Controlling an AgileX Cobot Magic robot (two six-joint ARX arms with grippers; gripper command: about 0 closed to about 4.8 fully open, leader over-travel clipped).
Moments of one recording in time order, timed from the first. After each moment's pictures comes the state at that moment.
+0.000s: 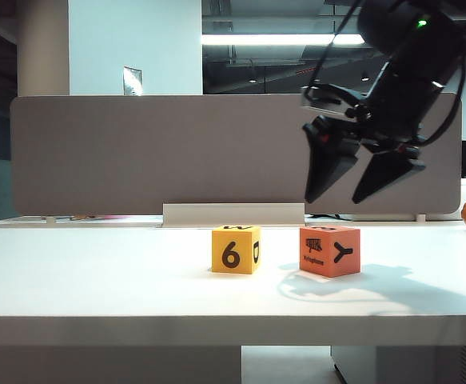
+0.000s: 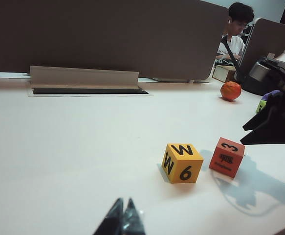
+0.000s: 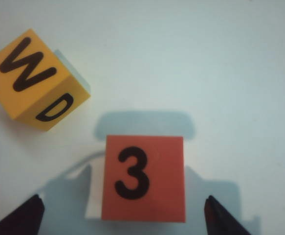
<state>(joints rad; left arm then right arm) 0.02 0.00 0.02 0.06 0.54 -0.17 0.37 1.60 1.09 -0.37 -0.14 -0.17</state>
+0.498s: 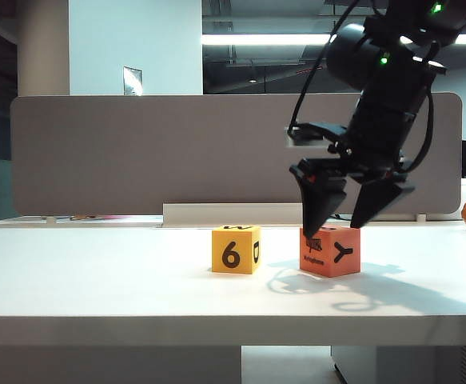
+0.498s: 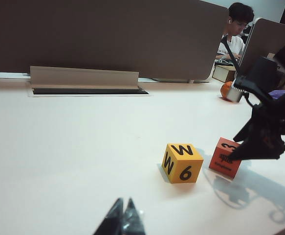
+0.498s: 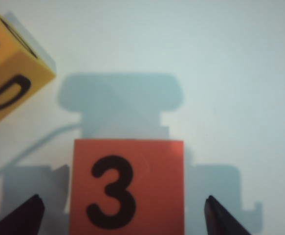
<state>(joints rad) 0.02 0.00 0.02 0.06 0.54 -0.17 0.40 1.75 1.17 -0.43 -0.03 -0.19</state>
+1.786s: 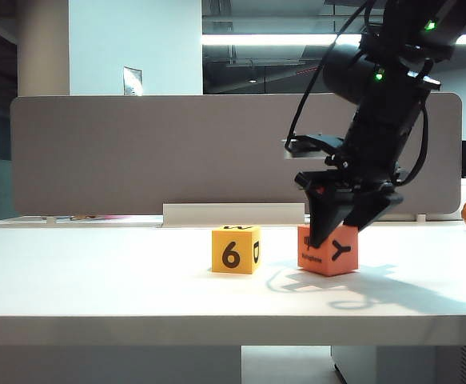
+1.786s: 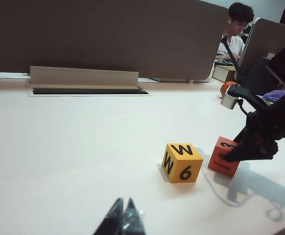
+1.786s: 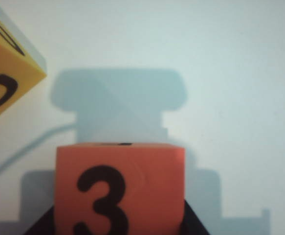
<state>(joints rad) 0.02 0.00 0.02 0.06 0.54 -0.17 0.40 1.78 1.17 -0.40 -0.02 -0.19</state>
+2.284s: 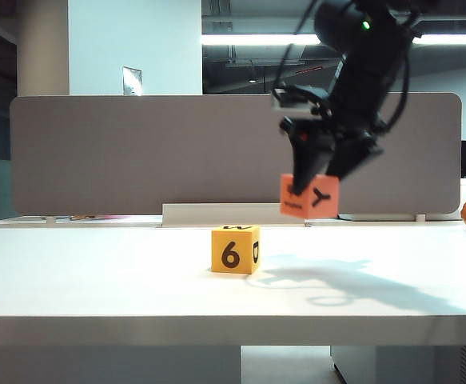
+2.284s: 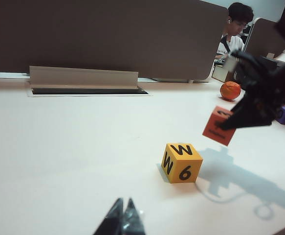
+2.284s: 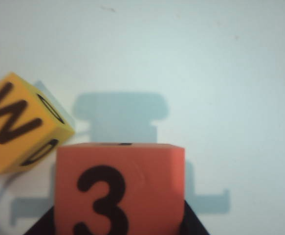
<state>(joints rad) 0.02 0.00 0.02 0.06 0.54 -0.17 0.42 1.75 1.34 -0.52 -0.02 -0.19</state>
